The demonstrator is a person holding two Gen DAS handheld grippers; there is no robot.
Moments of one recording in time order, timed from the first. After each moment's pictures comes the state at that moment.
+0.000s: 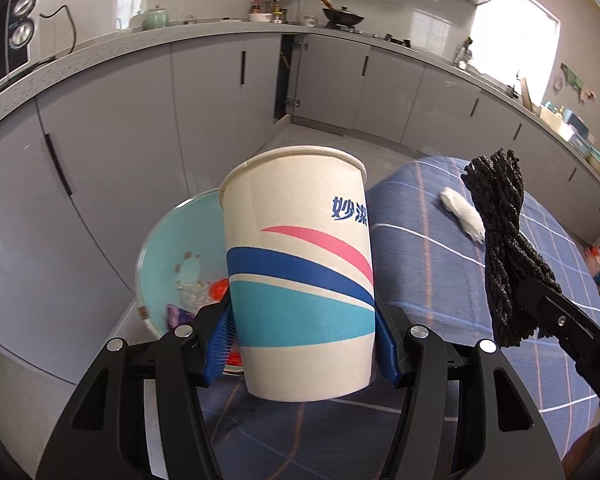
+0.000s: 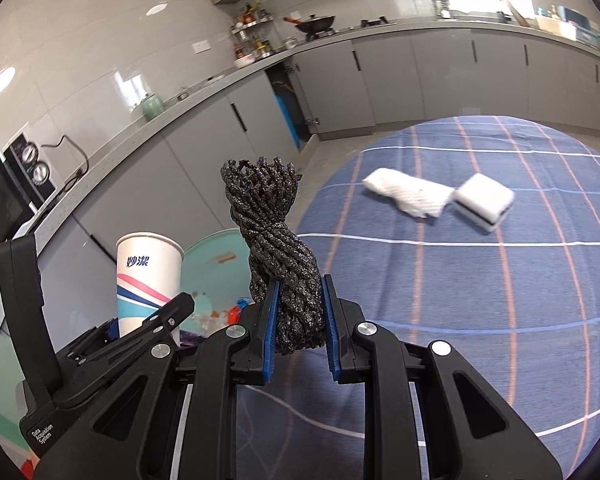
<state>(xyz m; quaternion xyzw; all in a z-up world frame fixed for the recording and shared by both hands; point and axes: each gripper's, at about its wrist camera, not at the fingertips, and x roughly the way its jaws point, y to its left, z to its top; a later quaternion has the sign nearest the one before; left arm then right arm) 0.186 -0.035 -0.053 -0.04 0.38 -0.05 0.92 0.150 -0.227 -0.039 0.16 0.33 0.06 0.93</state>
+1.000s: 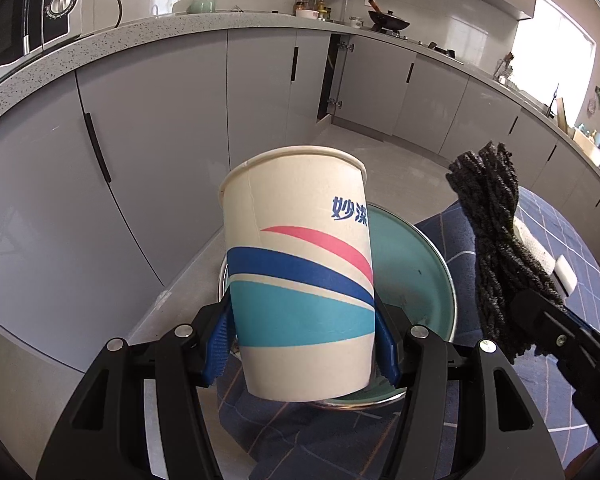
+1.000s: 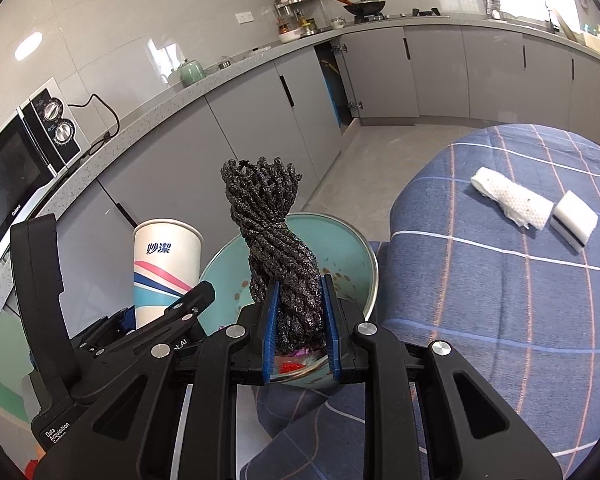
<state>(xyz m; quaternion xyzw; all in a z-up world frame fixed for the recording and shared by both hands) 0.208 0.033 -0.063 -0.06 0.39 0.01 0.92 0.193 -0.137 -0.040 0.13 0.35 0.12 0.92</state>
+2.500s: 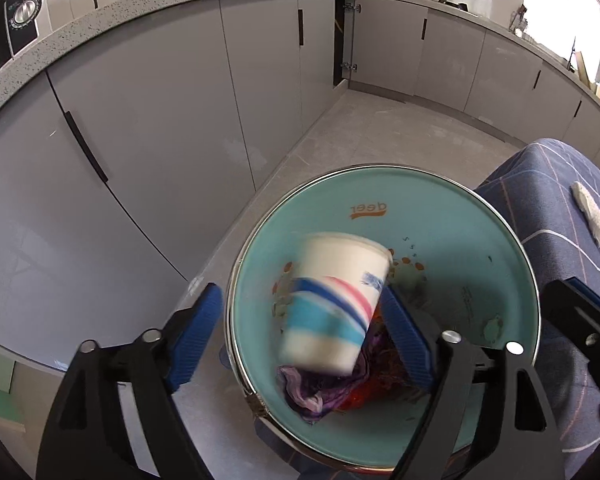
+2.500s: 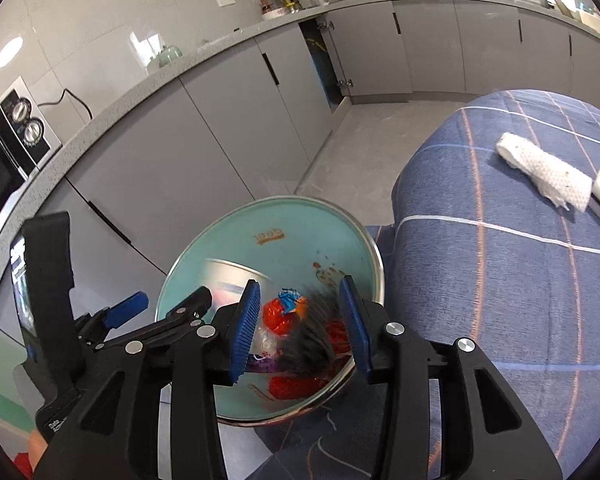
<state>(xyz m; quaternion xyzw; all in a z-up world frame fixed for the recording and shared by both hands) 0.264 0.036 -0.106 0.00 0.44 0.04 0.90 0.234 -0.135 -0.080 0.15 0.38 0.10 0.91</state>
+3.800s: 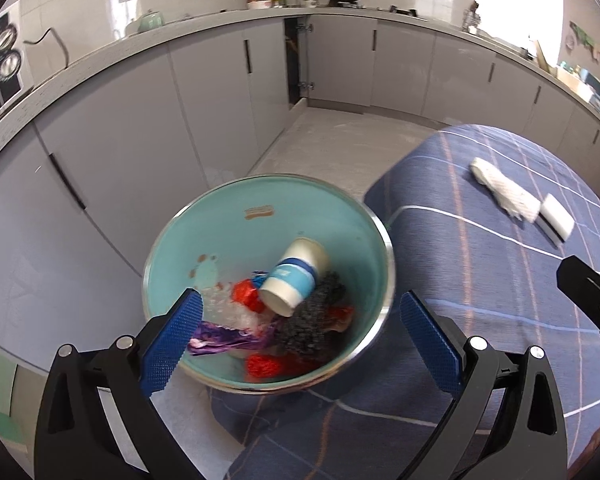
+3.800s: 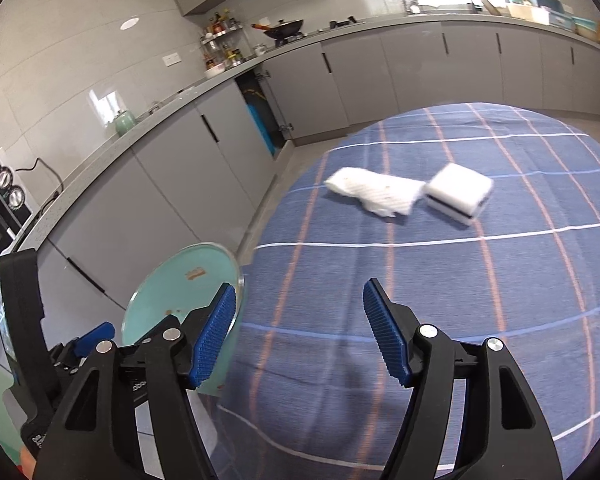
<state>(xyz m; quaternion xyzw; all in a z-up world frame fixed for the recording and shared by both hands) 0.208 -0.072 -0.066 0.03 0.41 -0.02 0.91 0.155 -0.260 -0.056 0.19 0.32 0.01 0.93</state>
